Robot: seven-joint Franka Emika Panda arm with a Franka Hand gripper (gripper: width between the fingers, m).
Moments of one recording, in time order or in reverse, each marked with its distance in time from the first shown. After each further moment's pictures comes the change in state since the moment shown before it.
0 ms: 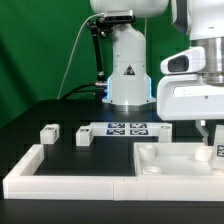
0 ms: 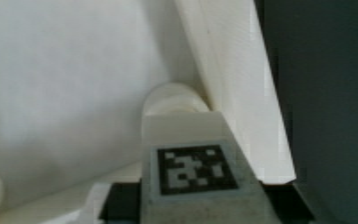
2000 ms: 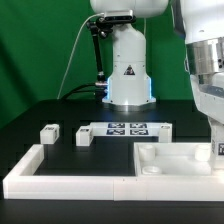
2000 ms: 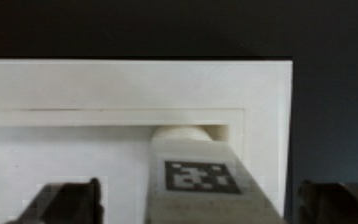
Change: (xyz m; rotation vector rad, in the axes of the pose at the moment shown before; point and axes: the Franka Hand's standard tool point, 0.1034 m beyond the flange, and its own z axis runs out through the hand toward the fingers) arm -0.005 -0.002 0.003 0.087 0.006 1.167
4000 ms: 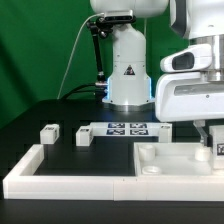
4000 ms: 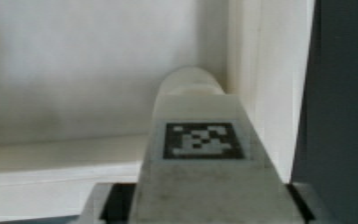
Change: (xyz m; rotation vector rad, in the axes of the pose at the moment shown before) arm 0.008 -0.004 -0.003 -0.065 0.060 -1.454
